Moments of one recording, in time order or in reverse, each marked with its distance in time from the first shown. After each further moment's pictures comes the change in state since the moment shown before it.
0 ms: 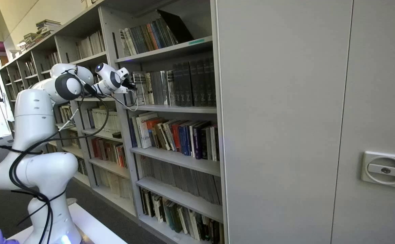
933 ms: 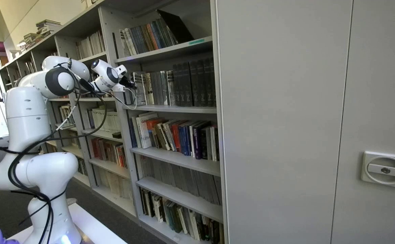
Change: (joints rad) arm 0.033 -0.165 -0.025 -0.164 -0.175 -0.048 0.156
